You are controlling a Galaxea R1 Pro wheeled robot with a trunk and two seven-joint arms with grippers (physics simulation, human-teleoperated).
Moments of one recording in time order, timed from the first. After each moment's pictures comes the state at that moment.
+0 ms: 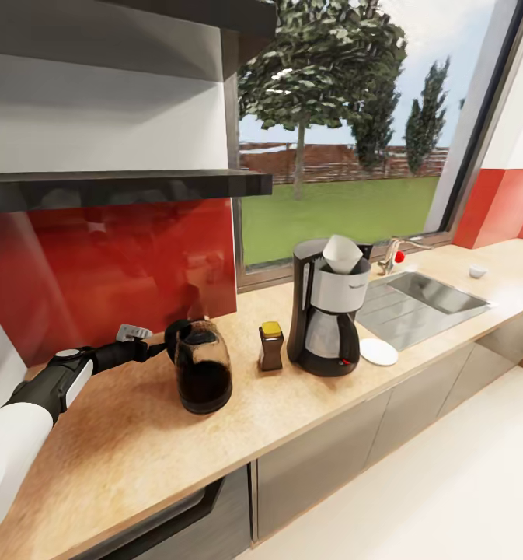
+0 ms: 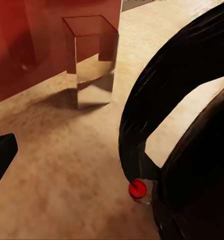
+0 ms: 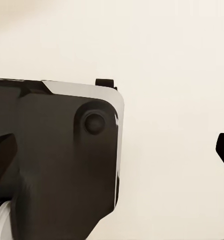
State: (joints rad) left arm -0.97 0.33 -0.05 -0.49 0.09 0.15 -0.69; right arm -0.20 -0.05 -0.54 -0.03 0.59 -0.07 0.04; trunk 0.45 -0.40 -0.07
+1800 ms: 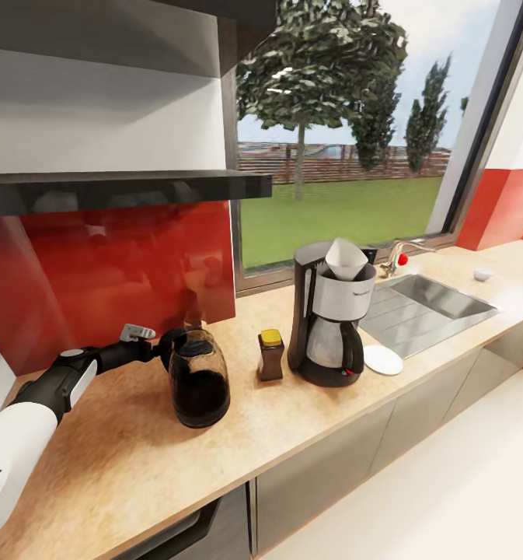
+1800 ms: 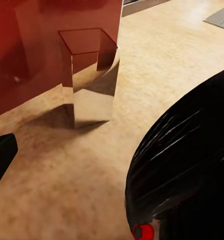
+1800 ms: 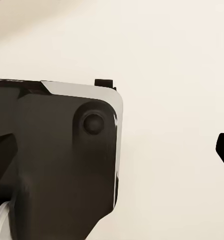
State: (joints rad) left arm -0.97 0.31 -0.05 -0.49 0.09 0.15 -0.69; right arm -0.20 -0.05 -0.54 -0.03 0.59 -0.07 0.04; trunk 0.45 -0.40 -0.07
